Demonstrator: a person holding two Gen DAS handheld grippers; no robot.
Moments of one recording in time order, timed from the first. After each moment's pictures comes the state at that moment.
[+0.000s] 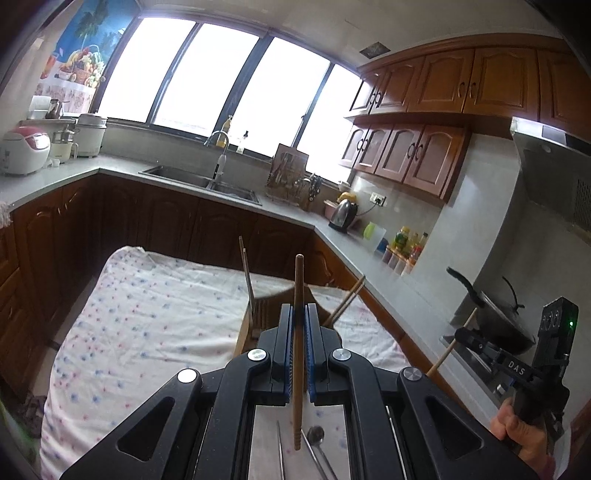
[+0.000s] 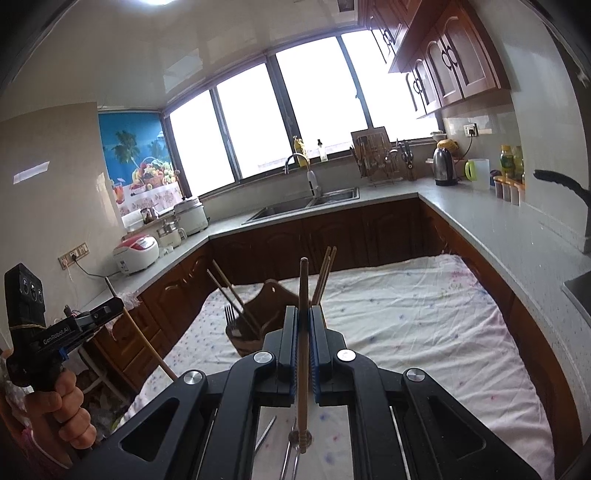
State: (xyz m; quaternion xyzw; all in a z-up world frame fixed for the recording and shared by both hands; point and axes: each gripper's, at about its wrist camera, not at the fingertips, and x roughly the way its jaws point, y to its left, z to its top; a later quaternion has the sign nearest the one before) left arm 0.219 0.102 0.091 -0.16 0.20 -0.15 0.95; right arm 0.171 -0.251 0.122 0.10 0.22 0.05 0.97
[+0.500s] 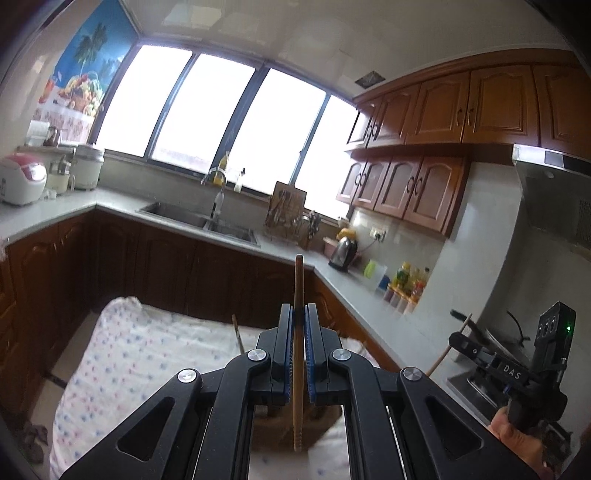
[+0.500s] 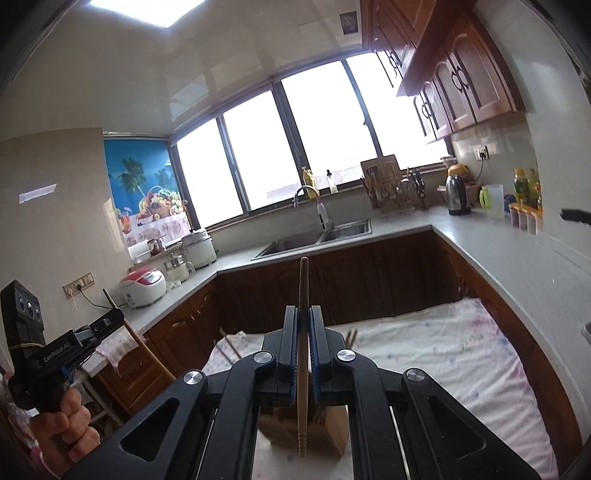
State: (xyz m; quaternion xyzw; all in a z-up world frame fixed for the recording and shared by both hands) left arm 0.277 0.106 0.113 -0.16 0.13 -0.14 0.97; right arm 0.238 -0.252 0.166 0.12 0.16 0.06 0.98
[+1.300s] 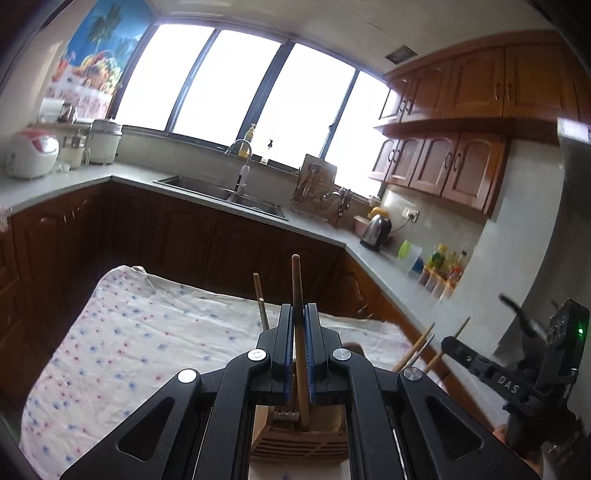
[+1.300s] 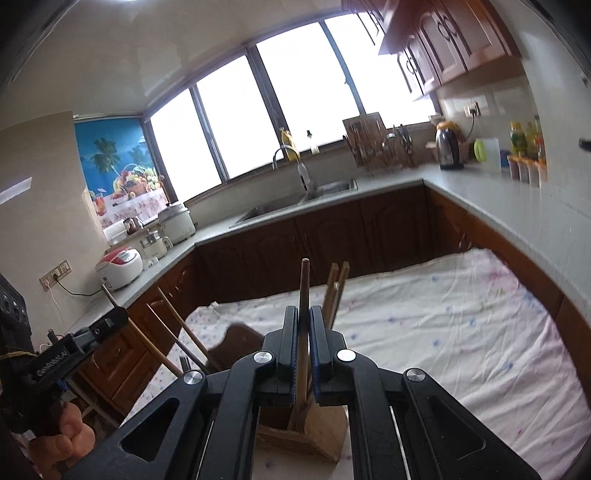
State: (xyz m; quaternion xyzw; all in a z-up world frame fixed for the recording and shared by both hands) left arm 0.379 0.065 0.027 -0.16 0.18 -0.10 0.97; right arm 0.310 -0.250 0.065 0.14 0.23 0.04 0.96
